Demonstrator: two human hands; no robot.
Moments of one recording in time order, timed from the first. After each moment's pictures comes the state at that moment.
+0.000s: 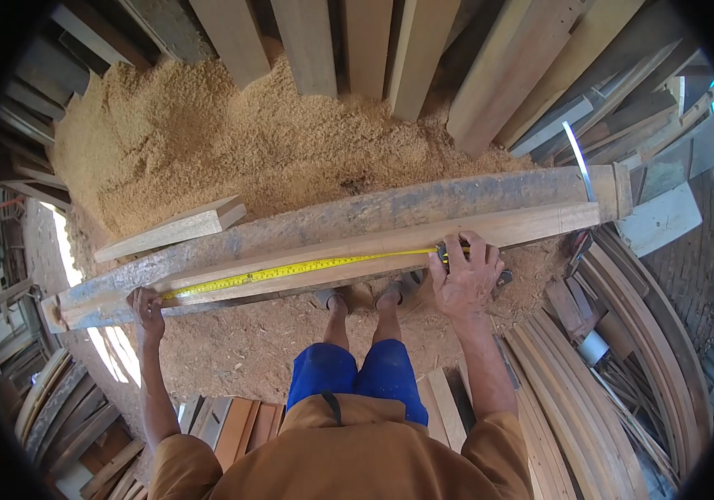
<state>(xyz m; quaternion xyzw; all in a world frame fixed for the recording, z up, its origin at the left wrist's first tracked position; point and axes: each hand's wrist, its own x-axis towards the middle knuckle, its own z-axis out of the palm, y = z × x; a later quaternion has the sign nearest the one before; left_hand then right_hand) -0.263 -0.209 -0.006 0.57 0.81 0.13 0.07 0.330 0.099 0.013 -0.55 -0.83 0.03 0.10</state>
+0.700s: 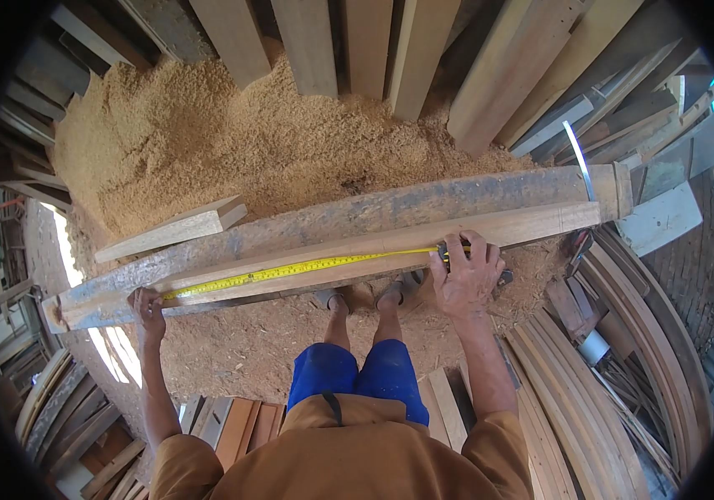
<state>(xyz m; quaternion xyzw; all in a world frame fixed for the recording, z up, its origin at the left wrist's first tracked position) -0.262 -0.209 -0.007 0.58 0.80 0.14 0.05 0.328 0.099 0.014 -0.55 -0.83 0.04 0.10</state>
